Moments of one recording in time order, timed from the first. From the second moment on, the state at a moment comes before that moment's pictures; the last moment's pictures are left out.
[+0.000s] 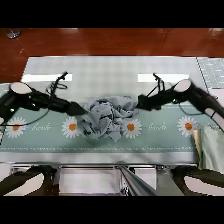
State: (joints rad) left arm -0.02 -1.20 0.86 0.60 -1.31 -0.86; right arm 0.17 -1.37 1.00 -0.85 1.06 1.44
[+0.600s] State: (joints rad) left arm 0.36 -0.88 1.60 0.61 -1.14 -1.16; right arm 0.05 -1.01 1.93 -1.23 1.23 1.50
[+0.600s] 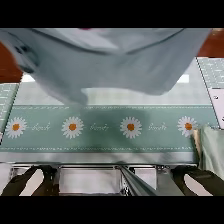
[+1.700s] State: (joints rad) left arm 0.21 -0.53 1.21 1.21 -1.20 -1.40; right arm 0.05 -0.68 1.50 -1.57 1.37 1.65
